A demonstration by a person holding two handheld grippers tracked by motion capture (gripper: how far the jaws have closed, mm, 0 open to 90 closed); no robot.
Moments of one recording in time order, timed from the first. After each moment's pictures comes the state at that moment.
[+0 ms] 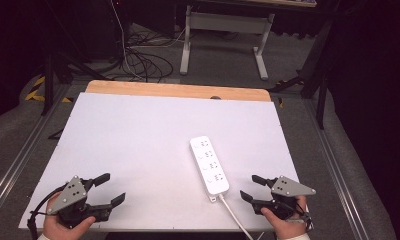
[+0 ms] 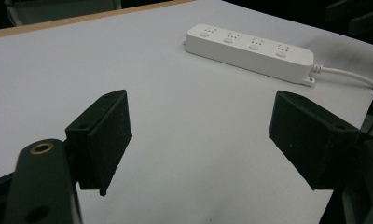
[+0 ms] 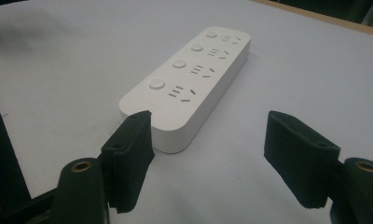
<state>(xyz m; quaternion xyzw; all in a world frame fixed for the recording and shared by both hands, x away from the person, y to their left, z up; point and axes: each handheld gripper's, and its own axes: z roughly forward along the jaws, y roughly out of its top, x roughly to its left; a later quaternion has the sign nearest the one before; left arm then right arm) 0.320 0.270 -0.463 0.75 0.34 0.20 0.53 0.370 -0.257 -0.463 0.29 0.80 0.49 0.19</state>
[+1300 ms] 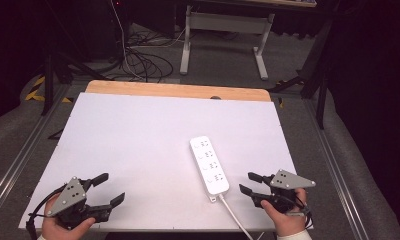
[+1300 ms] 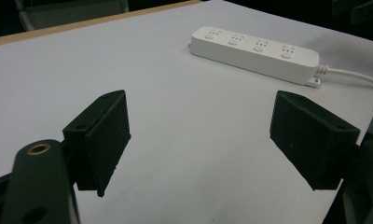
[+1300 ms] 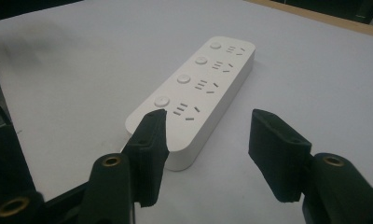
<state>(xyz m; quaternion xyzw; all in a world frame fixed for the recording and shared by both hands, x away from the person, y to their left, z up) 0.316 0.269 -0.459 0.75 0.34 0.22 0.52 0.379 -0.251 -0.446 0.29 0.80 0.49 0.16</state>
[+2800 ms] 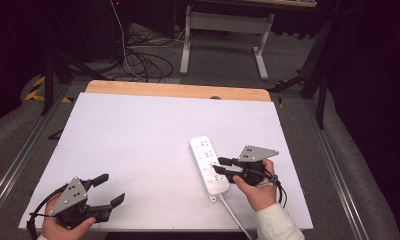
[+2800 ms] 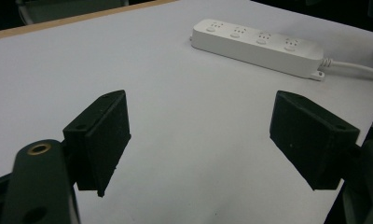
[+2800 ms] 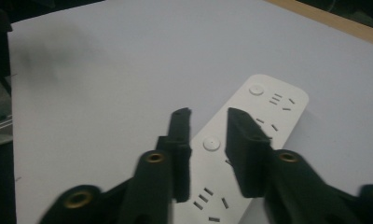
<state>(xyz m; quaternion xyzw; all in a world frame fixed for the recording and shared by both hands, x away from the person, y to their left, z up) 0.317 0.270 -0.461 0.76 0.34 0.22 0.51 0.433 -0.180 -0.427 0.23 0.84 0.48 0.12</state>
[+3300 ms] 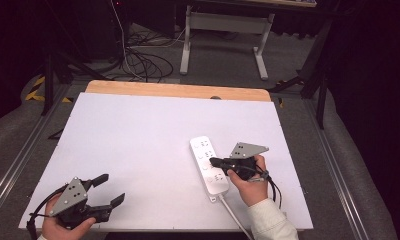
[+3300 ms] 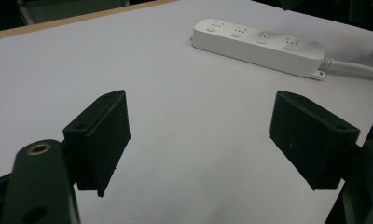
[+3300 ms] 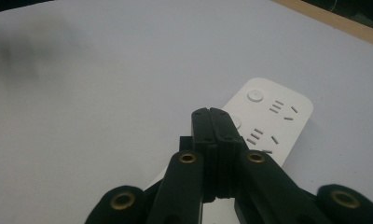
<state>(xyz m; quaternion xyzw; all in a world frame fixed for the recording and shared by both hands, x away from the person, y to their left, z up) 0.317 0.269 -0.462 0.76 0.34 0.22 0.51 0.450 -0.165 -0.437 0.22 0.84 0.47 0.13</state>
